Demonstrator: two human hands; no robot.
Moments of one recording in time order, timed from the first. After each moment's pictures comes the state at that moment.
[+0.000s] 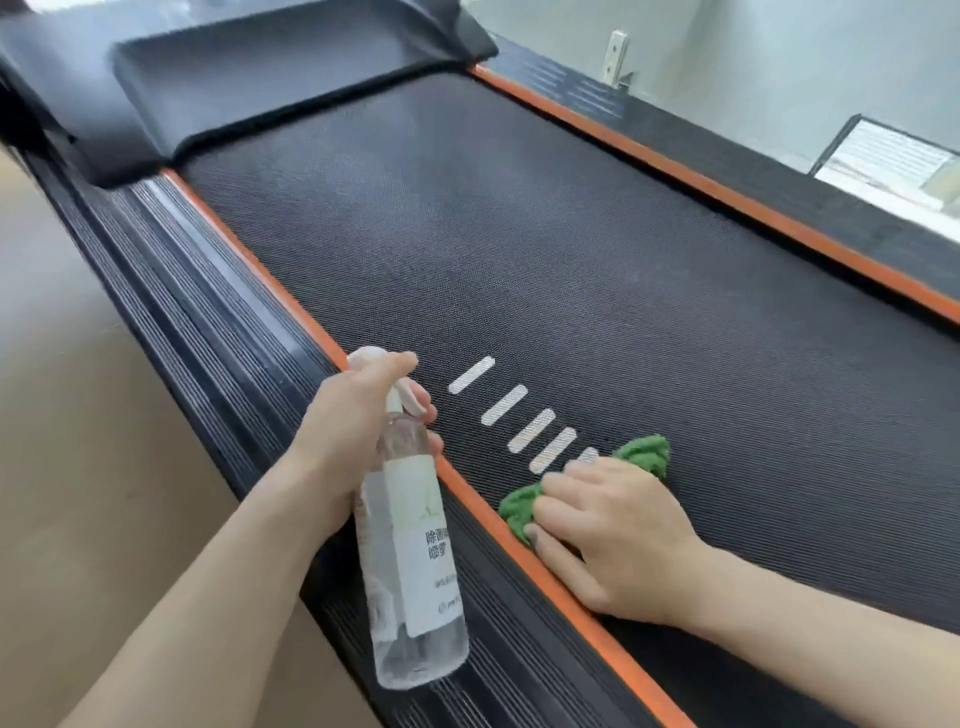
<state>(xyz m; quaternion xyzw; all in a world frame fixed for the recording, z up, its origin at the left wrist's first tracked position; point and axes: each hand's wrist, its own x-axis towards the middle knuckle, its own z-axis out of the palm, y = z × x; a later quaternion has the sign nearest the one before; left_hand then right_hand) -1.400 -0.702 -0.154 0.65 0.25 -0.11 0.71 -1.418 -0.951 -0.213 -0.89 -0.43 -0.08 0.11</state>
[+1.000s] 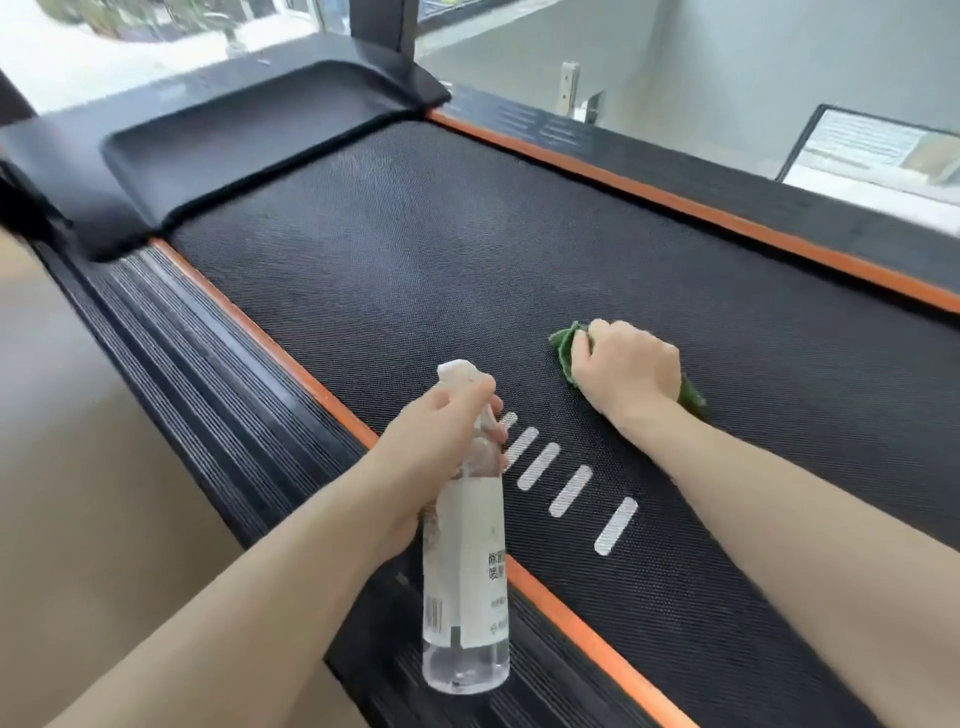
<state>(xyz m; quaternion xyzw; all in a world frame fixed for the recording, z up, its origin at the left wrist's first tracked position) -1.408 -0.781 -0.129 0.70 0.20 -0.20 0.65 -1.286 -0.981 -0.216 -0.99 0.03 -0.10 0.04</state>
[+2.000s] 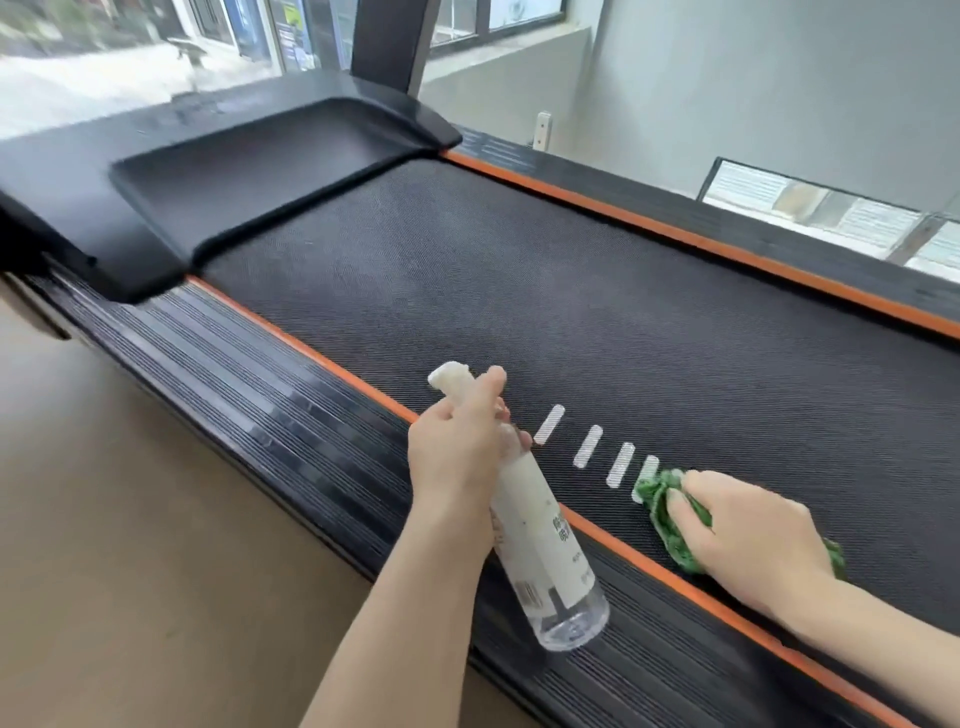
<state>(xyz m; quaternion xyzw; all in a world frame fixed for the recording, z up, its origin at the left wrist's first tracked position) -1.381 -0.664 -0.135 0.57 0.27 -0.09 0.77 -1.442 -0.914 -0.210 -1.00 0.06 -0.02 0.01</state>
